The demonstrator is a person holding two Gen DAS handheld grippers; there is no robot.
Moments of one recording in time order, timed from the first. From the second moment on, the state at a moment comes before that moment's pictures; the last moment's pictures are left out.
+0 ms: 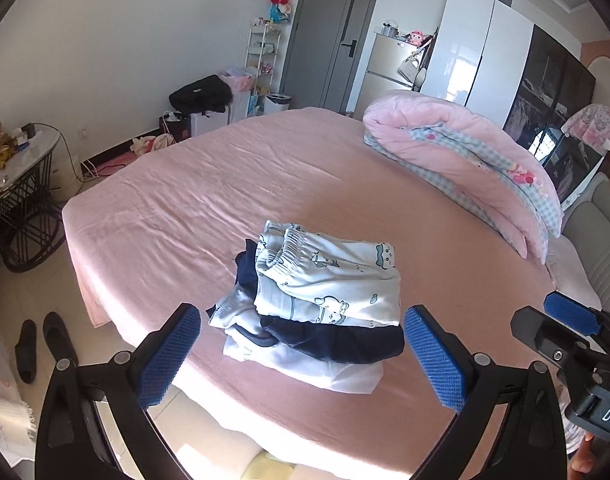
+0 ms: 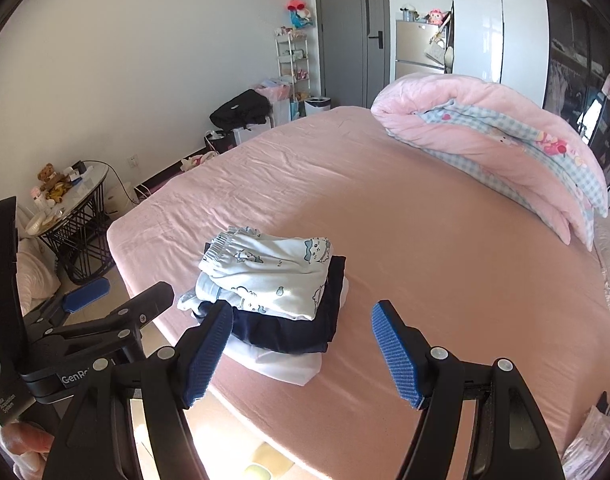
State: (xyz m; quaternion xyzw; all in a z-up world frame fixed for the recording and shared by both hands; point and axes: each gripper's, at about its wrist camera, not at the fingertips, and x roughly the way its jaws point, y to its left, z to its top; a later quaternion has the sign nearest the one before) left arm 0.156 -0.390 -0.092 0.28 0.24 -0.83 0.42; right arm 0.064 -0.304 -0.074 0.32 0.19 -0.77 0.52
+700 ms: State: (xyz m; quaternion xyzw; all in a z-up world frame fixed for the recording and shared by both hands) left arm 0.168 -0.296 -0.040 0.27 0.16 -0.85 0.43; right arm 0.097 -0.225 -0.037 0.27 0.21 -0.79 0.51
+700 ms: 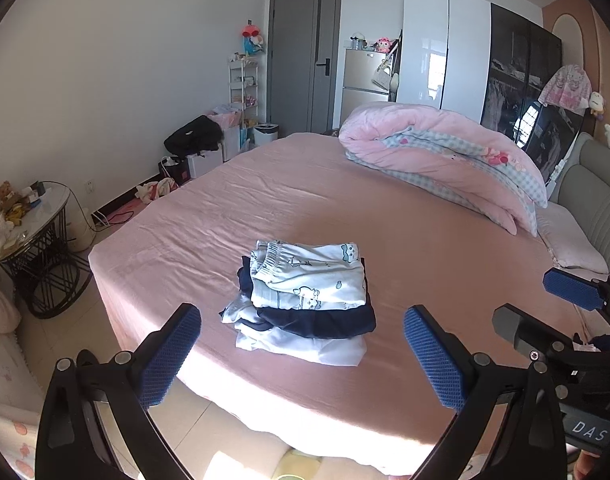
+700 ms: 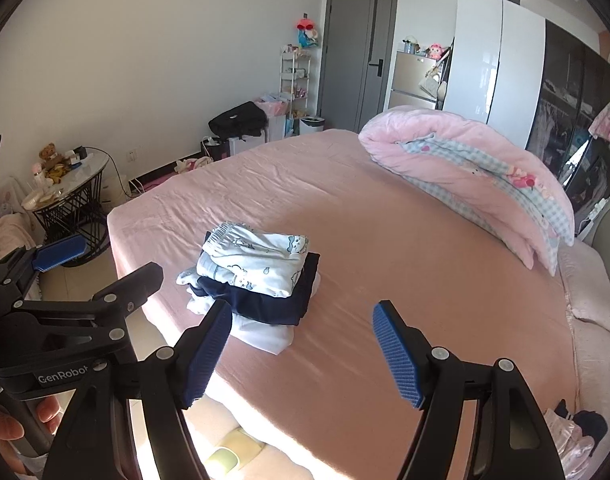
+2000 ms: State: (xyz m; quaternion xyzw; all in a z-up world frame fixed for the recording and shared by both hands) left arm 0.237 -0.221 -0.019 0.34 0.19 -0.80 0.45; right arm 0.158 -0.158 -0.022 0.32 0.23 -0.77 0.49
